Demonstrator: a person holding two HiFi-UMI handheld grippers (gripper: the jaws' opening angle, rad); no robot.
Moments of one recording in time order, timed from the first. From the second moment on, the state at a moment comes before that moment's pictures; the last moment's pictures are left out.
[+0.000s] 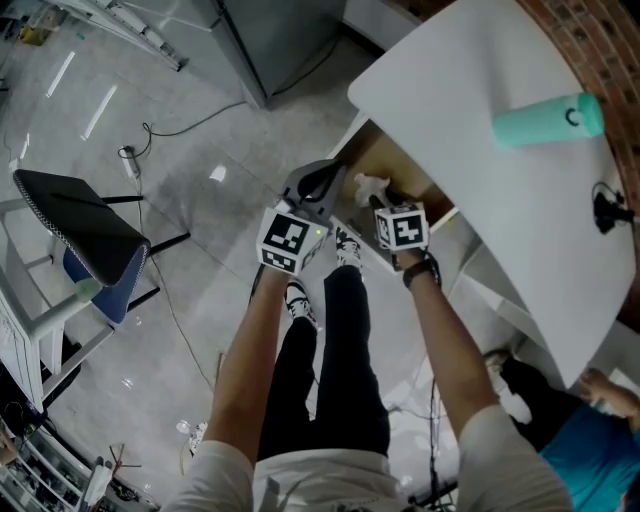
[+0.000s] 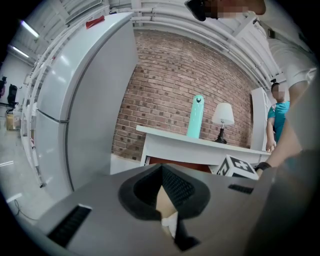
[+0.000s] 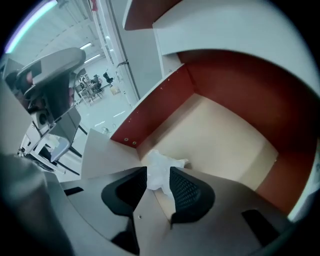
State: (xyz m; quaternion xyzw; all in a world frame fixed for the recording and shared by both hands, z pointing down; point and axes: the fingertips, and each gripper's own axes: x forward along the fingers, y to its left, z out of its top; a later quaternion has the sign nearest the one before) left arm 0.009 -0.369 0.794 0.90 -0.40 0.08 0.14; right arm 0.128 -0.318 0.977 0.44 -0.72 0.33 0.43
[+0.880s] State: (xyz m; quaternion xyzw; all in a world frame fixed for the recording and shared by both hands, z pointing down) left arm -0.047 -0.326 0.614 0.87 -0.46 0.08 0.15; right arm 0.071 -0.300 0.710 0.50 -0.78 0.25 0.28
